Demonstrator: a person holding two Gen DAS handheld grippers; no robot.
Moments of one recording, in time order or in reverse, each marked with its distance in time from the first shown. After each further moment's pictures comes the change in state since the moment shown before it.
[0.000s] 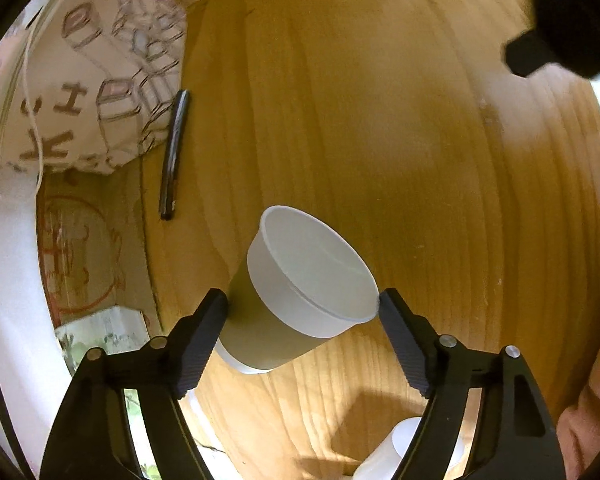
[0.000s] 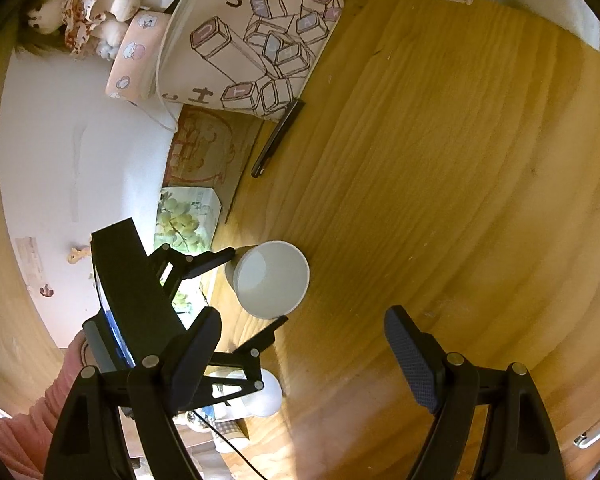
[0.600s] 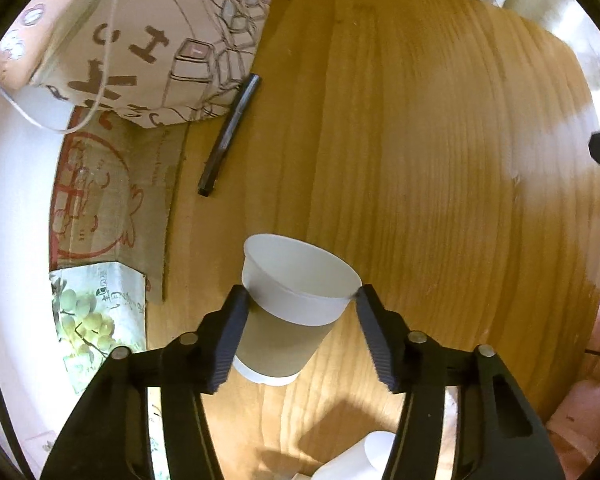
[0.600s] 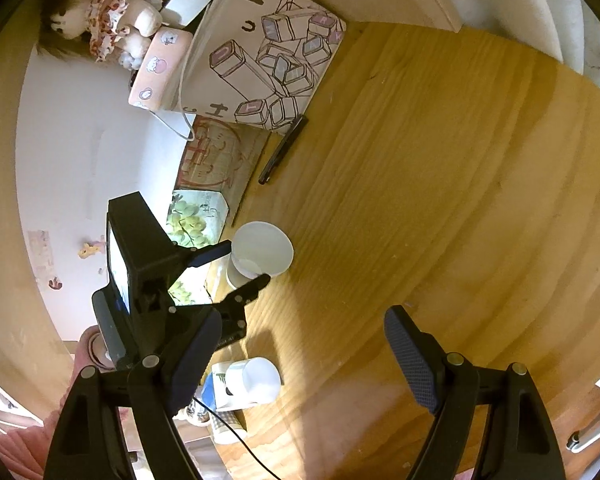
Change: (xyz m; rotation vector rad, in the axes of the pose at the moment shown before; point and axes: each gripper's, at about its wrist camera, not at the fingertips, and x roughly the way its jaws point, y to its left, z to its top) left arm -0.014 0.035 0.000 -0.270 -0.013 -0.035; right arm -0.035 0.000 -0.009 -0.026 -0.022 -0.003
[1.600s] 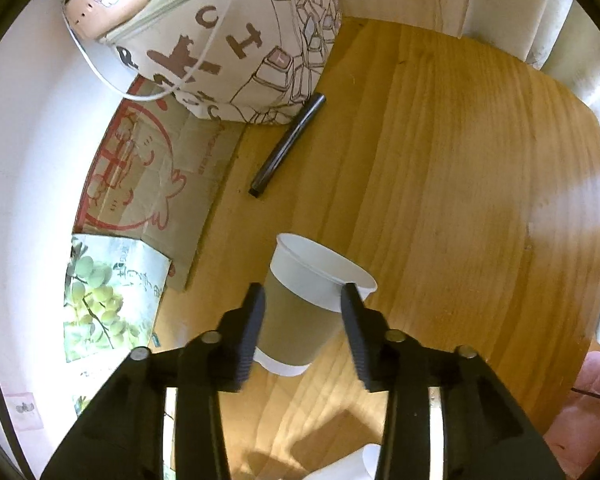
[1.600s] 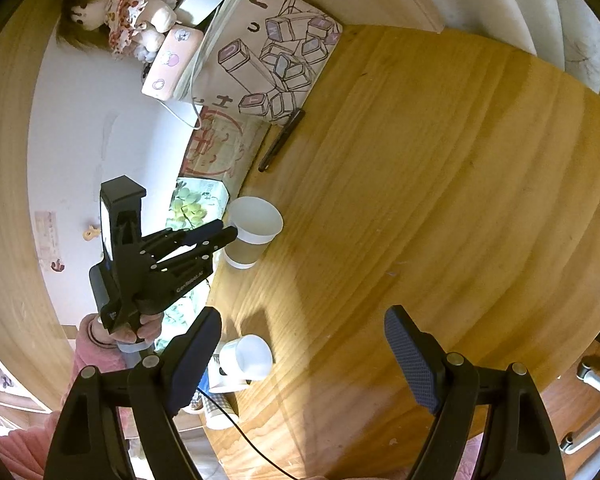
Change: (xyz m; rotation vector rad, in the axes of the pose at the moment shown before) left arm -0.014 0.028 -0.010 -0.180 -0.074 0.006; right arm -0.021 -0.005 -0.023 -0.020 -0.002 -0.005
